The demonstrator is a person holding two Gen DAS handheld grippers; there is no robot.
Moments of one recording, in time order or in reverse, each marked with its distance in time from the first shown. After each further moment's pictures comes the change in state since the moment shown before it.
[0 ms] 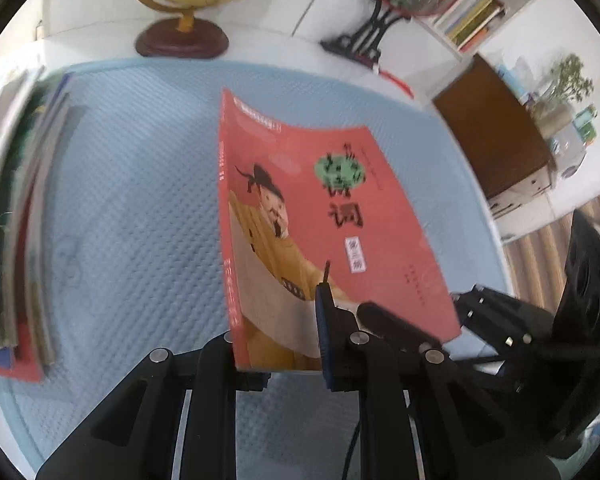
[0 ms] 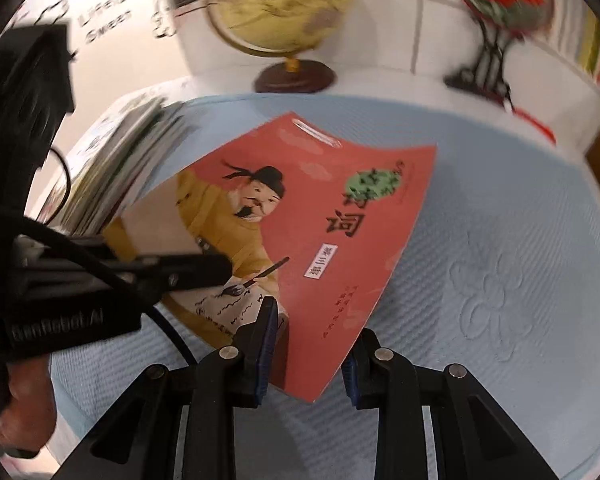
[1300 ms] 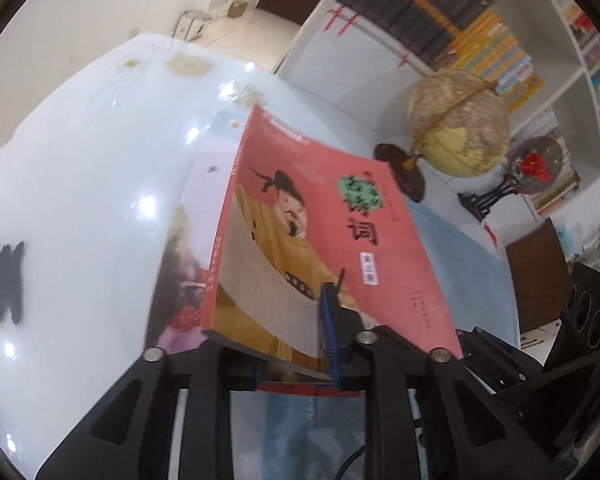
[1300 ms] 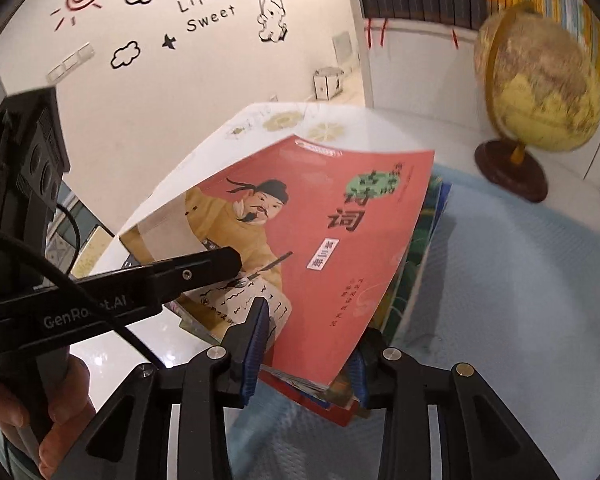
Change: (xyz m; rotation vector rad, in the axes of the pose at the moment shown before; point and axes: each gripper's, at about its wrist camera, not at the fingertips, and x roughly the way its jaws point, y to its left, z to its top) left arm -0.152 0.231 -0.011 -0.381 -0.260 0.159; right arm 0.051 0.234 0.109 -0.139 -0.059 0.260
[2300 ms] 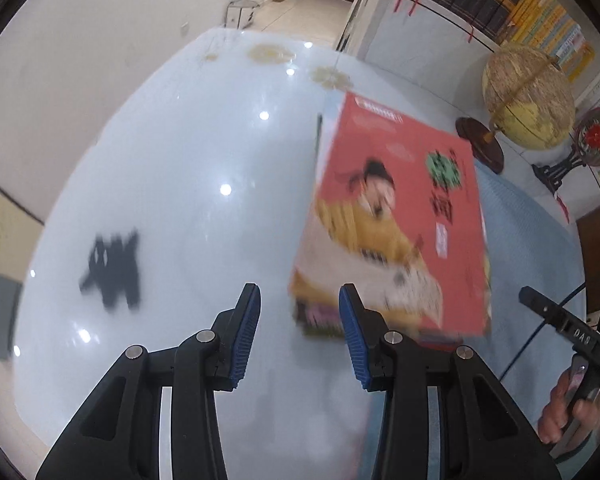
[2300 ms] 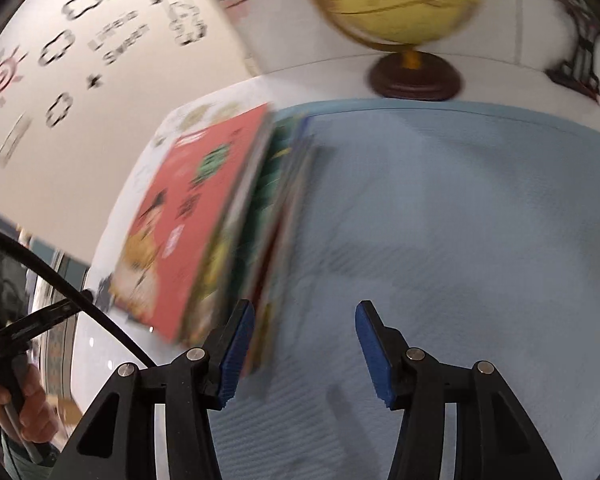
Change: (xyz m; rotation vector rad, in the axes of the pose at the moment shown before) left arm -0.034 0.035 0.012 0.056 0.087 0.299; right arm -0.020 -0.123 -0.030 0.325 0.098 -0.013
